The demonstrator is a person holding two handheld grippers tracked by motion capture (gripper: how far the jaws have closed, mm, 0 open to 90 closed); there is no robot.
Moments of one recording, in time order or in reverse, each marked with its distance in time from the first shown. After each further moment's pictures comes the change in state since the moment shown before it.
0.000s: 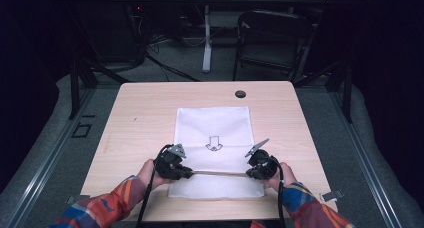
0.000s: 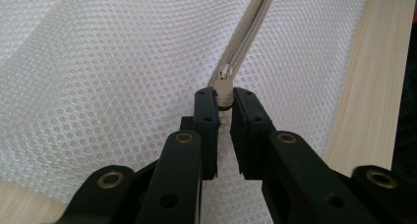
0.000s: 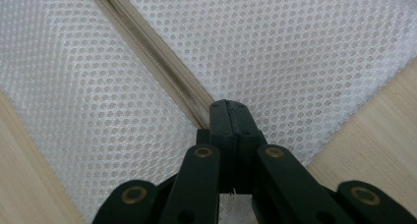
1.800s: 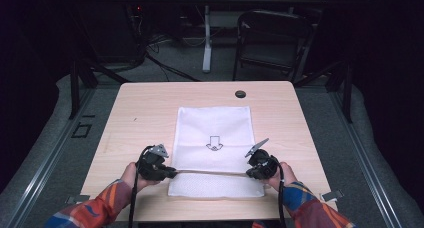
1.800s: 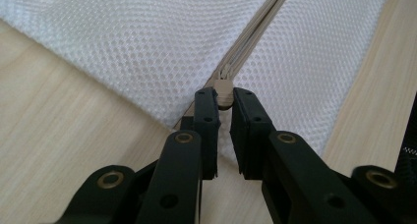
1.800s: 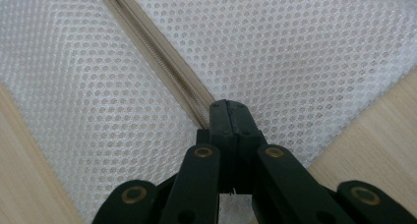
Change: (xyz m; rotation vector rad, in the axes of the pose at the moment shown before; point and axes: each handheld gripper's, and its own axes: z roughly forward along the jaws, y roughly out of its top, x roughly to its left) left arm 0.011 -0.037 -0.032 -0.001 0.077 -0.094; right arm -0.001 0.000 0.000 0.000 0.009 -0.012
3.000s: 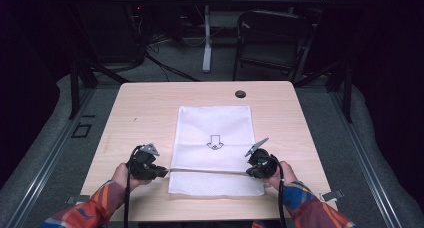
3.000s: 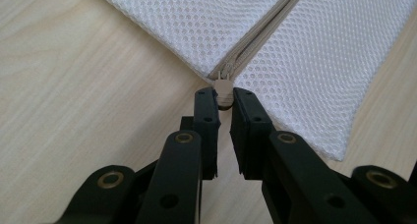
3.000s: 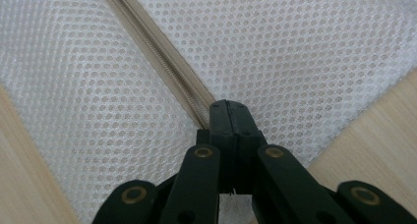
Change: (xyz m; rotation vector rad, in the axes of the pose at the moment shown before) left arm 0.014 -0.013 -0.012 0.020 0.049 -0.076; right arm -0.002 0.002 0.000 0.002 -0.015 -0.019
